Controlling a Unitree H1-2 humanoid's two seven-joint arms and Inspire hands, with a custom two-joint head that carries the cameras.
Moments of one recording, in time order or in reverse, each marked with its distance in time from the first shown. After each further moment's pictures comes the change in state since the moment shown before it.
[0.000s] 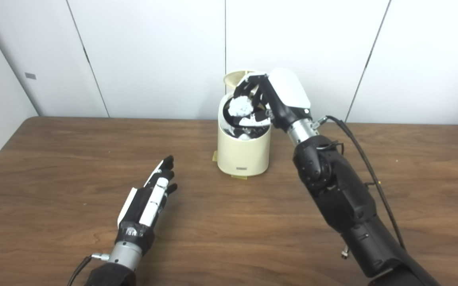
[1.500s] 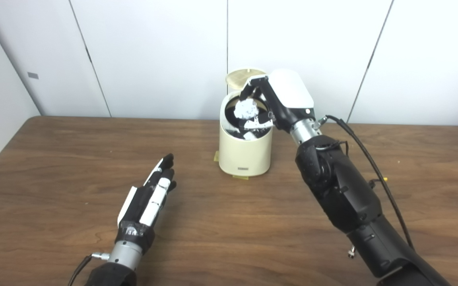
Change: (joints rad) left arm 0.003 -0.001 0.004 -0.001 0.002 -0.024 -0.001; right arm -0.002 -0.044 0.062 -0.044 -0.103 0.076 0.016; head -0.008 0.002
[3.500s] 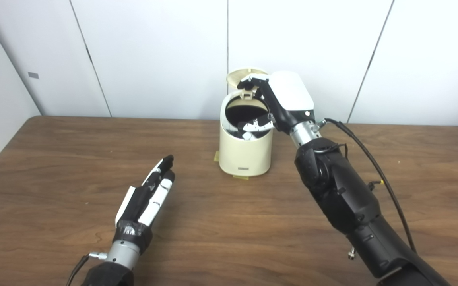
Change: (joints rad) left arm -0.003 0.009 0.008 -0.013 0.007 0.030 -0.007; right arm 0.000 0.000 0.001 0.031 -0.005 -0.019 -0.053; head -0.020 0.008
